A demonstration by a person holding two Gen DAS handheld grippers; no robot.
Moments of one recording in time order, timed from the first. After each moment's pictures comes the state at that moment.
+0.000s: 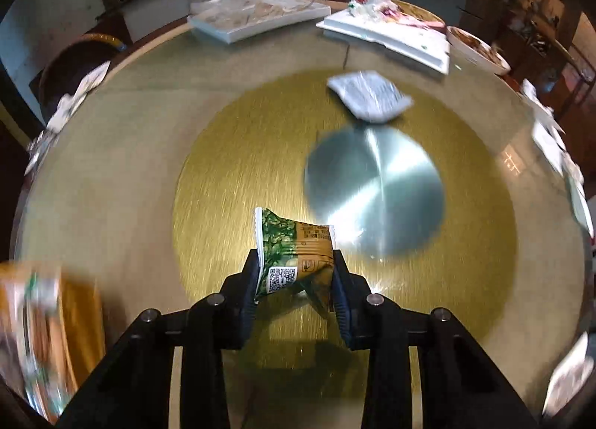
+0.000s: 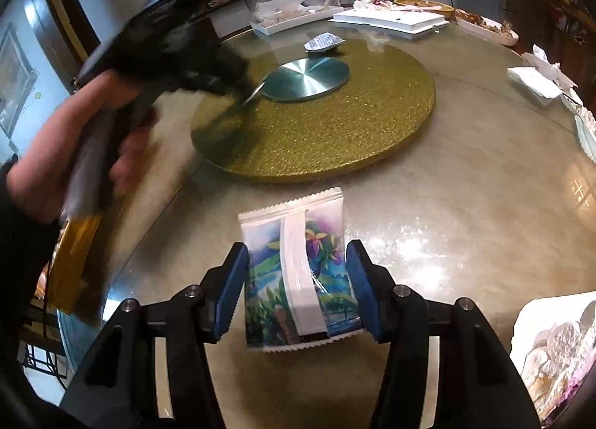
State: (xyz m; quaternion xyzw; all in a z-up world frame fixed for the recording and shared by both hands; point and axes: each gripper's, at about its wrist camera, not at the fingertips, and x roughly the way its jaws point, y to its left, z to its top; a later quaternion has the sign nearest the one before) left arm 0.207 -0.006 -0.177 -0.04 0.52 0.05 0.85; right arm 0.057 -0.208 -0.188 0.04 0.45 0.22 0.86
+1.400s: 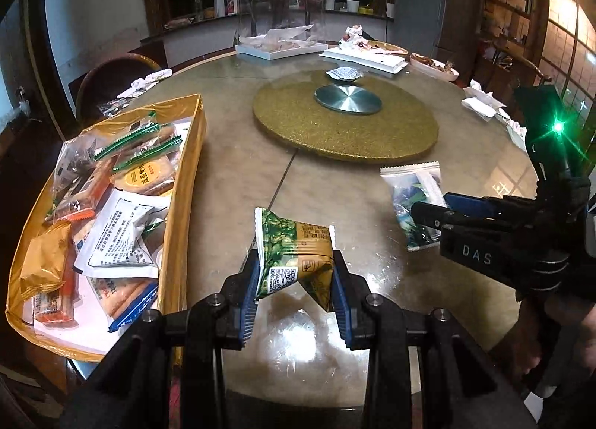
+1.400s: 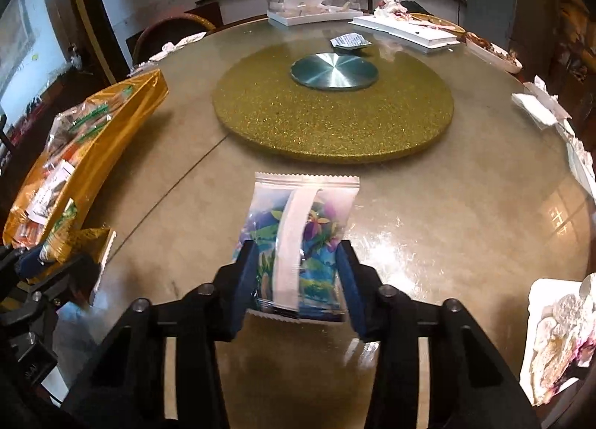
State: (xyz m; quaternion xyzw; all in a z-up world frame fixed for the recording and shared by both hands) left arm -0.052 -0.025 -0.165 -0.03 0.41 0.06 0.91; right arm 0.026 -0.168 -0.184 -0.02 0.45 0.20 0.87
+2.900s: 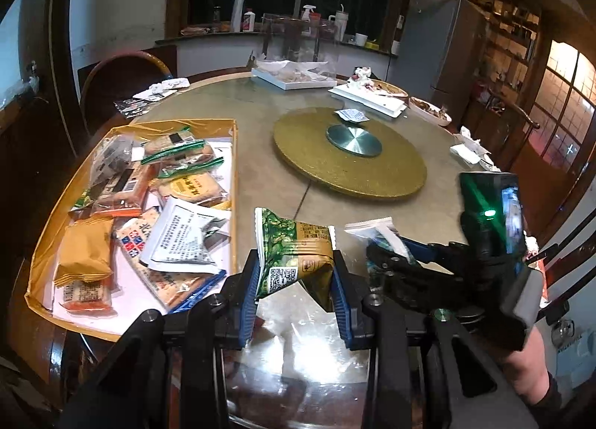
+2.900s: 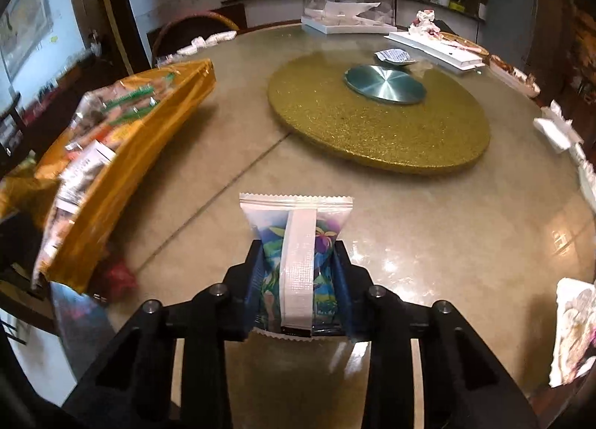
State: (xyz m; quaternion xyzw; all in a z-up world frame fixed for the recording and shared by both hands) left arm -0.091 0.018 -0.124 -0.10 0.36 0.06 0.93; right arm -0.004 -0.116 -0.178 -0.04 0.42 0.23 0.87
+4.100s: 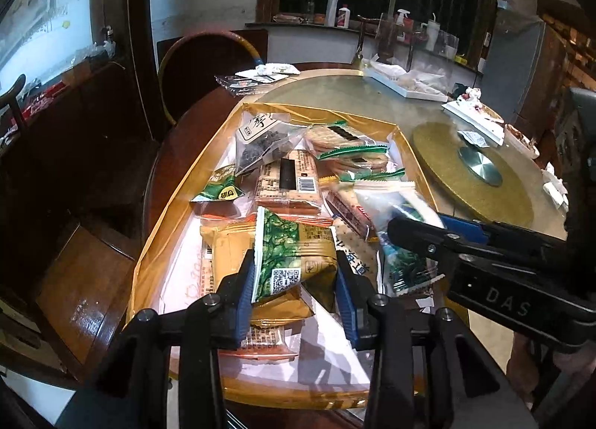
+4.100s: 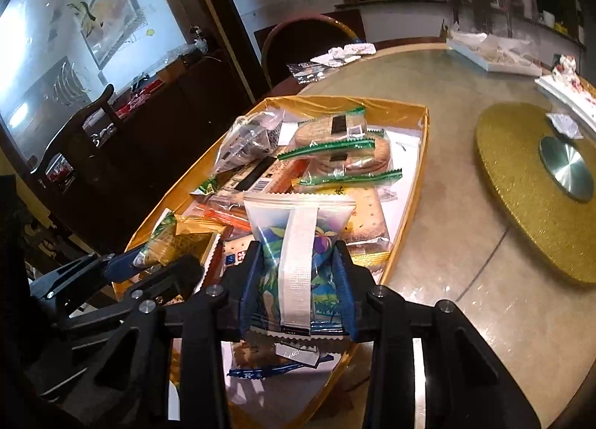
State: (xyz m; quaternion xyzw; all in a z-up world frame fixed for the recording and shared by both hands) left arm -0.099 0.152 -0.144 -0.12 0.37 0.20 0.90; right arm 0.000 0.054 -0.138 -0.01 0.41 0.42 0.81
